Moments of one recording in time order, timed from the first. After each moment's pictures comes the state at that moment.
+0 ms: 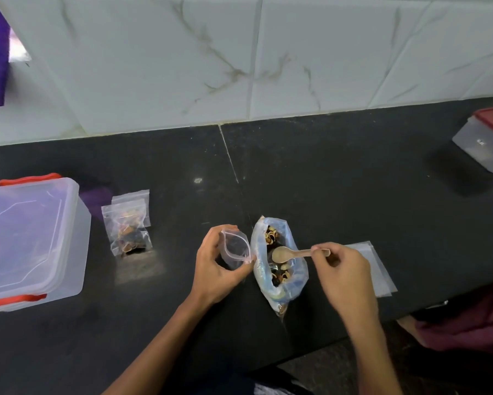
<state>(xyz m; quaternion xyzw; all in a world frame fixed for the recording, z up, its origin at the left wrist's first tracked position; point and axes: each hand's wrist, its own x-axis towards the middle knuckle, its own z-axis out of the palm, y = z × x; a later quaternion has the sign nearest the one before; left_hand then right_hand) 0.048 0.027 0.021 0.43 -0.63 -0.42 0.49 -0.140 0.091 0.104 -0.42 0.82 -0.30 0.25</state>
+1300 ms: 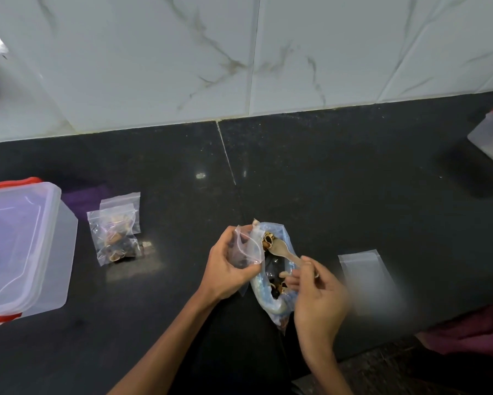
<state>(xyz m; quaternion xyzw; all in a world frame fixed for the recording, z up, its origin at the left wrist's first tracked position) 0.021 -0.003 0.003 0.40 -0.59 -0.55 0.44 -0.102 0.079 0.049 -0.24 0.74 -0.59 0.22</state>
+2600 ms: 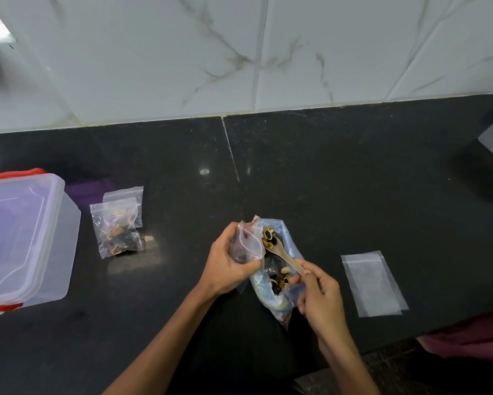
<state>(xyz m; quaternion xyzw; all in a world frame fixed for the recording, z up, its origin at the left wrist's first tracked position) 0.022 -0.004 0.007 0.40 -0.59 -0.56 0.41 -0.125 0.081 0.066 -0.23 0.73 -0.43 0.49</state>
